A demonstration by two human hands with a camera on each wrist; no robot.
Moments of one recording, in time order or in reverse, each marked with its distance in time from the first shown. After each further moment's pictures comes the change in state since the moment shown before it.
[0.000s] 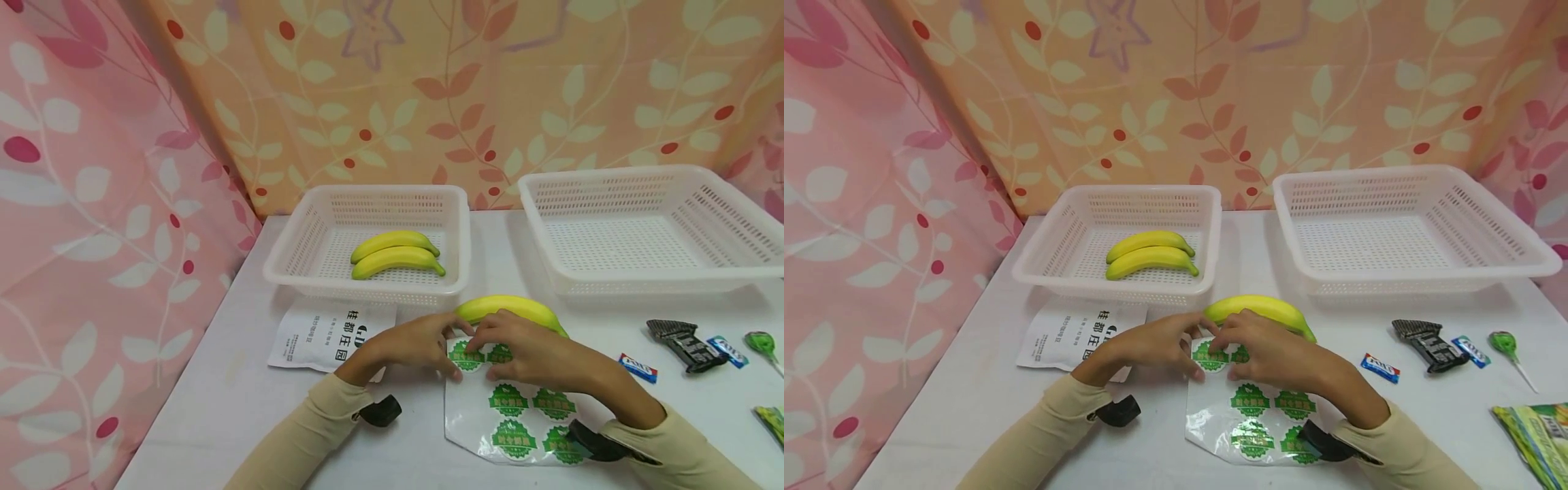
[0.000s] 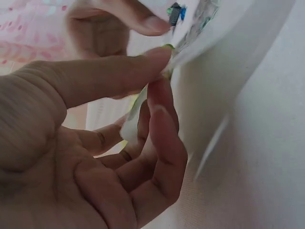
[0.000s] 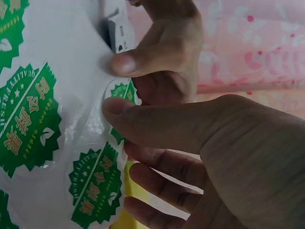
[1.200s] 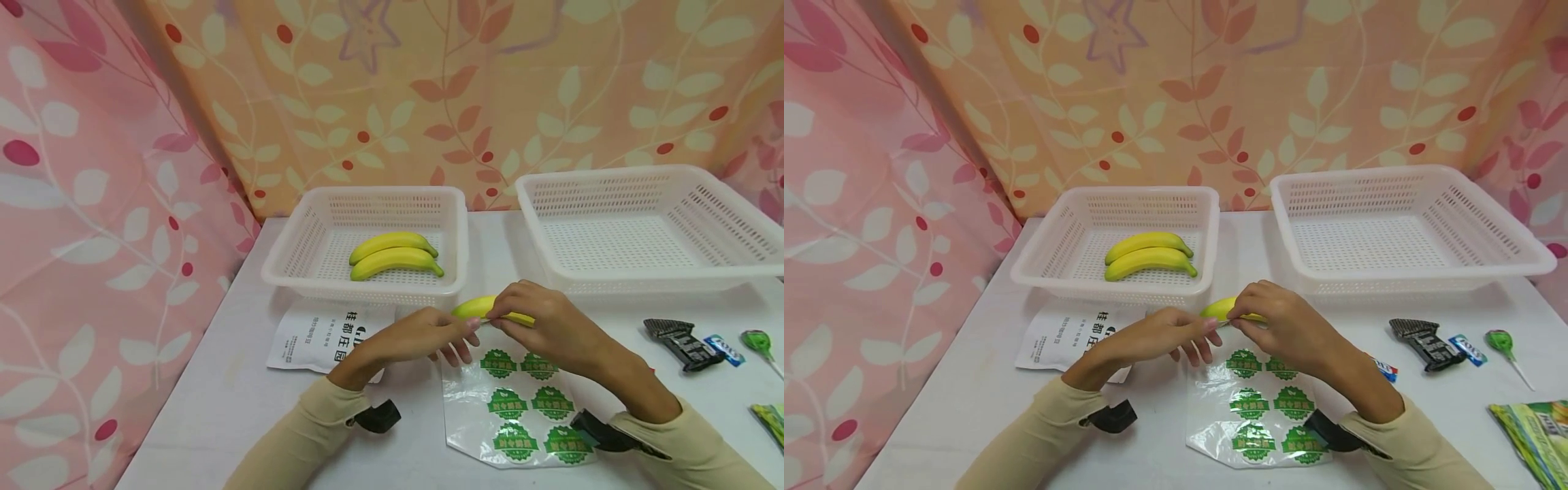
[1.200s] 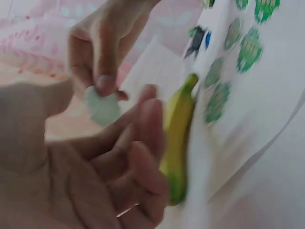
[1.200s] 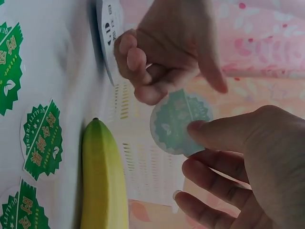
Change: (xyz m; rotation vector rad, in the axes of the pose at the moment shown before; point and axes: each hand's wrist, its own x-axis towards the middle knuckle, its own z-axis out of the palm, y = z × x) left_hand -0.011 0.021 -0.003 -0.185 0.011 0.003; right_hand -0.003 0.012 -0.015 -0.098 0.518 -0.282
